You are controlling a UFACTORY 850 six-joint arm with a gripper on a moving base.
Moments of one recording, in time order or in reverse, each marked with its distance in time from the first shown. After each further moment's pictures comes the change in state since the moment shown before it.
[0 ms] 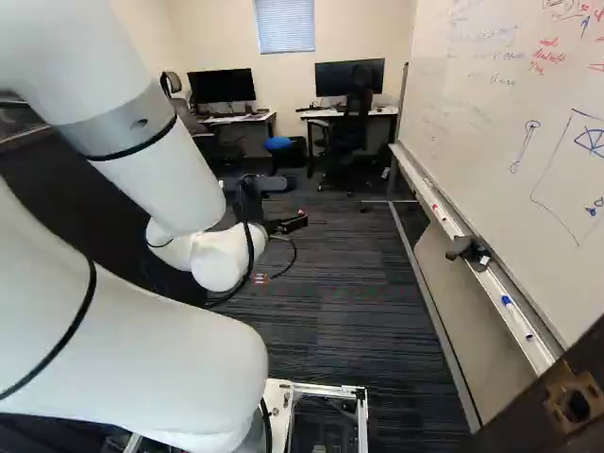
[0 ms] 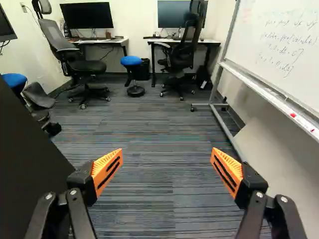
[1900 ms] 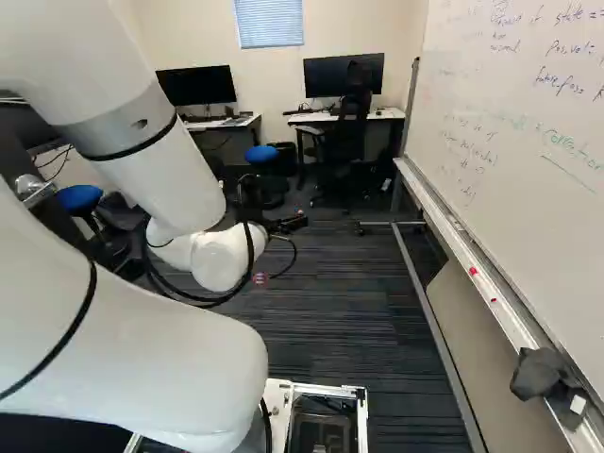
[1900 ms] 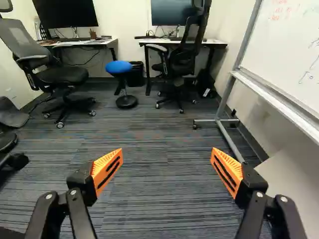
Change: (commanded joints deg) arm 0.0 0.0 0.0 0.0 0.0 0.0
